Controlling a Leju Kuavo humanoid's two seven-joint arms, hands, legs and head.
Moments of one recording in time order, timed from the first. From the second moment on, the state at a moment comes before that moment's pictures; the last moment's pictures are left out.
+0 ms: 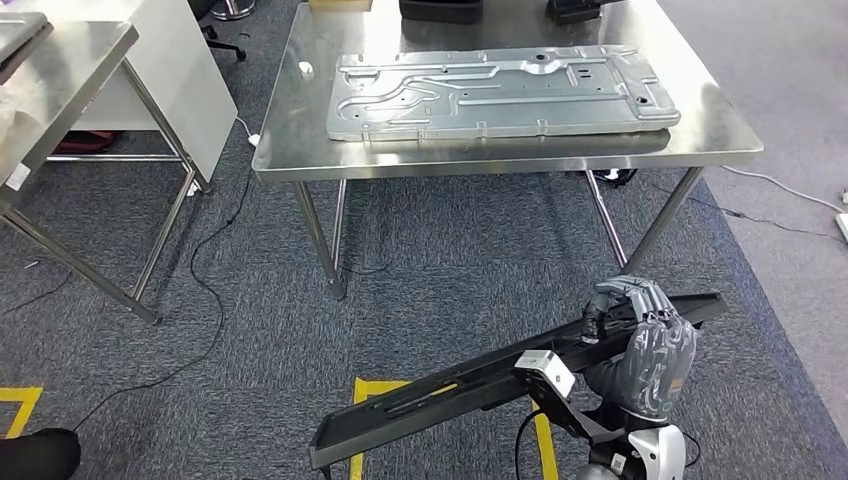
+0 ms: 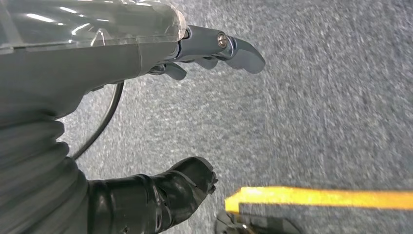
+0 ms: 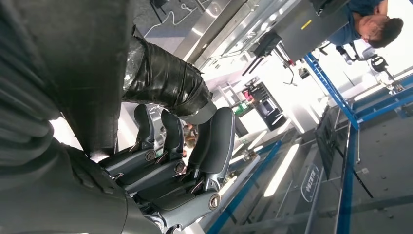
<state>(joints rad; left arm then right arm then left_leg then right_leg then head) -0.08 -0.19 1.15 -0.21 -1.34 0.29 -0.24 0.05 0.01 0.30 -1.71 1.11 -0.70 -0.19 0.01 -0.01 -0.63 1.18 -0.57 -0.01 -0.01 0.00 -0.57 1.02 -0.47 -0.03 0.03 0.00</state>
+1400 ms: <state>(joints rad) -0.08 -0.19 1.15 -0.21 -1.36 0.29 -0.25 0.04 0.00 0.29 -1.70 1.12 -0.70 -0.16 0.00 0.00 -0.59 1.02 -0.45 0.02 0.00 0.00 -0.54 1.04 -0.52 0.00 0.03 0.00</state>
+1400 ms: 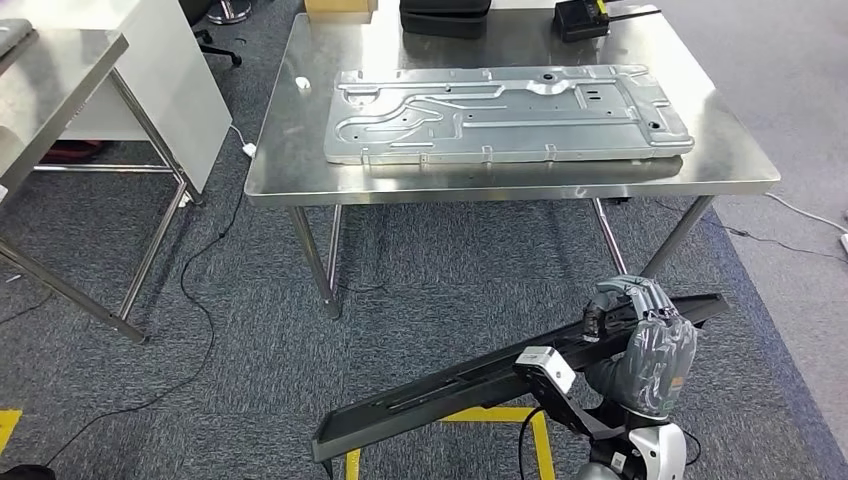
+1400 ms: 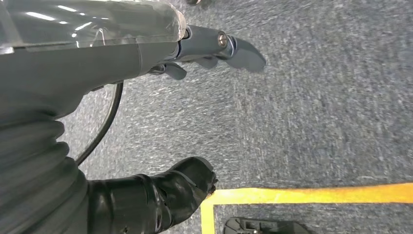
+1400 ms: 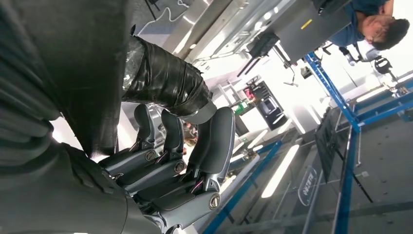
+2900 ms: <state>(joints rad) -0.09 -0.19 1.11 -0.21 -1.39 0.27 -0.24 -0.14 -0.06 0.27 -1.66 1.23 -0.61 -0.09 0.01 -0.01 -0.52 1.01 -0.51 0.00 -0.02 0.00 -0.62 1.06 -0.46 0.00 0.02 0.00</state>
